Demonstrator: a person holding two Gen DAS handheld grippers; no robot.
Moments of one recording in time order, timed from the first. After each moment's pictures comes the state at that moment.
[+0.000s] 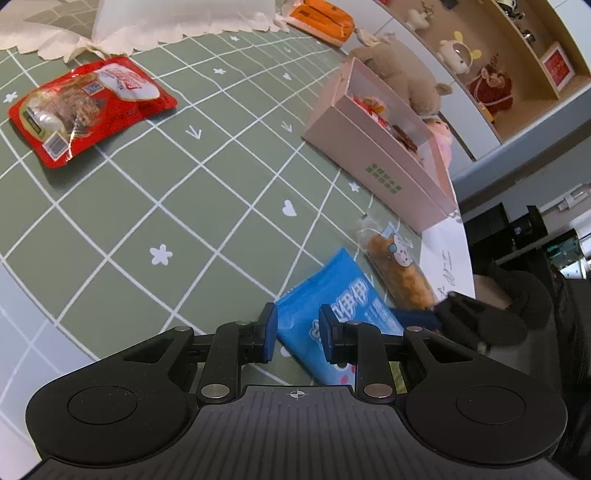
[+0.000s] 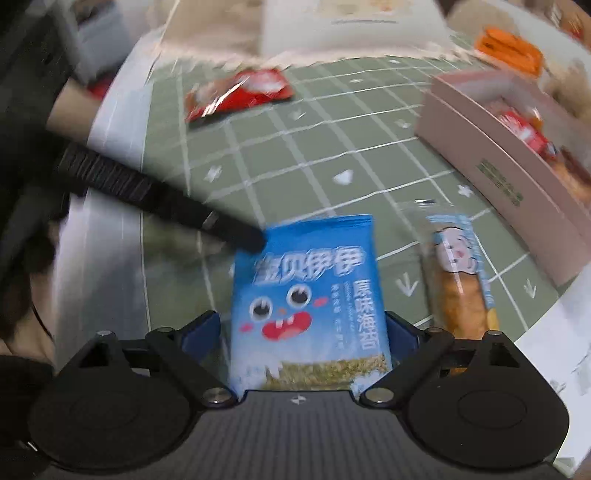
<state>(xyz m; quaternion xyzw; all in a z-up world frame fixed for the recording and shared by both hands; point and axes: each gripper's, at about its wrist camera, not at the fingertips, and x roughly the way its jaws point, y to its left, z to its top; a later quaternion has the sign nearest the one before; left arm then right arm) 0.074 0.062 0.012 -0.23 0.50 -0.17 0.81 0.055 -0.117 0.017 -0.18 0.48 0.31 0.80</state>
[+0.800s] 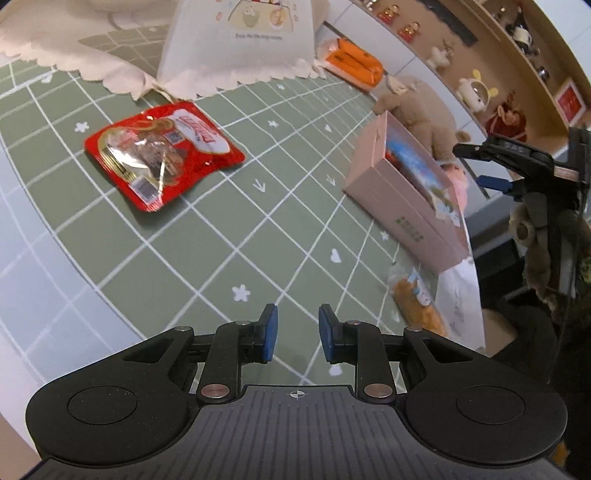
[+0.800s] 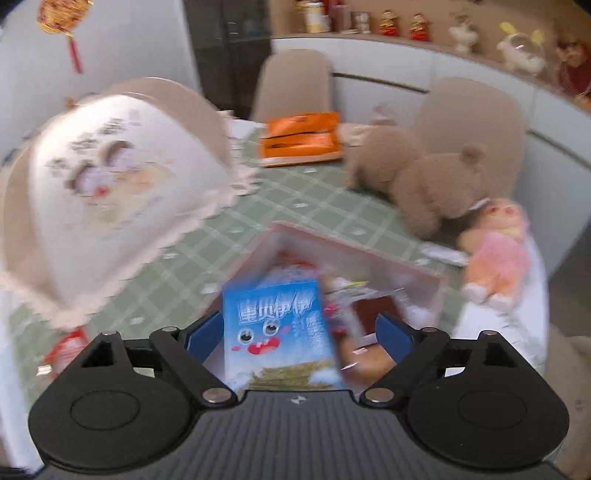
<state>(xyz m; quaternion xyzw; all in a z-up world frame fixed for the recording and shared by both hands) 0.065 0.117 0.036 -0.25 0.47 -0.13 0.84 0.261 -0.213 0.126 0.01 0.42 0.07 0.91</state>
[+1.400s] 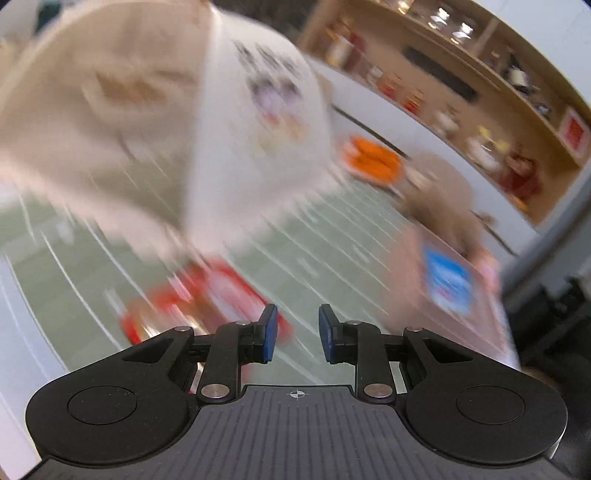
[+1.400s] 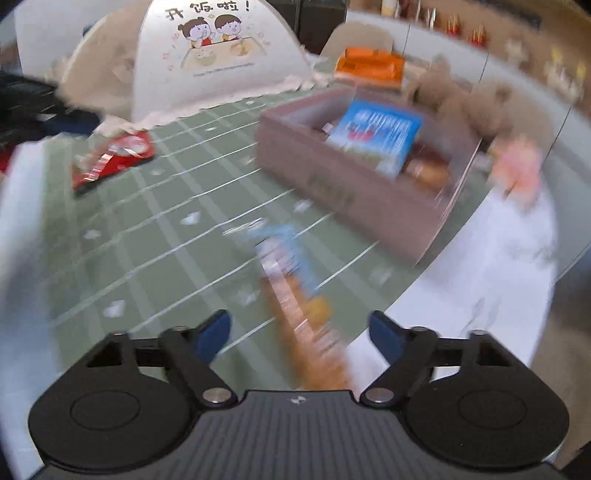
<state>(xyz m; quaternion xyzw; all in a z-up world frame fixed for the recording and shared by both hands) 0.137 0.169 0.074 -0.19 0.35 -0.05 0.92 0.064 -0.189 0.036 -0.08 0.44 0.16 0.88</state>
